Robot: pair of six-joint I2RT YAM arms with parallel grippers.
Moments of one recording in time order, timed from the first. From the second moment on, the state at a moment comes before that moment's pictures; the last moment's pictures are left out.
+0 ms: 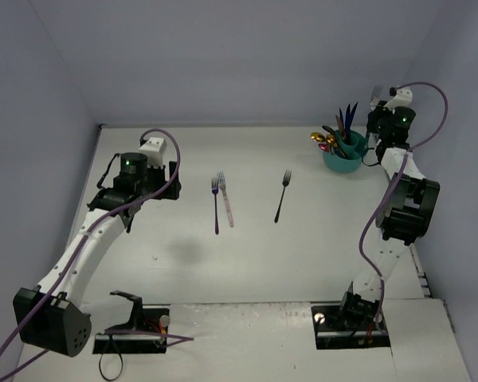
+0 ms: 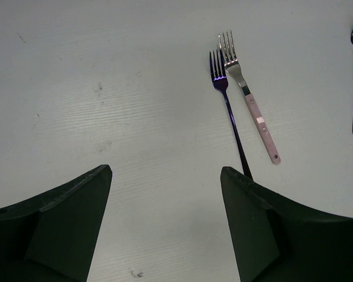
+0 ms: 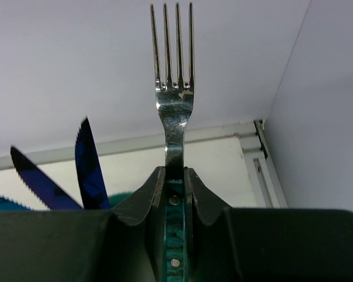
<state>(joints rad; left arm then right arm) -0.26 1.14 1.04 -0.49 0.05 -0.12 -0.29 2.05 1.54 0.34 -0.22 0.06</state>
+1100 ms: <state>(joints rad) -0.25 1.17 1.04 -0.48 0.08 -0.14 -0.29 2.12 1.36 0.54 -0.25 0.10</state>
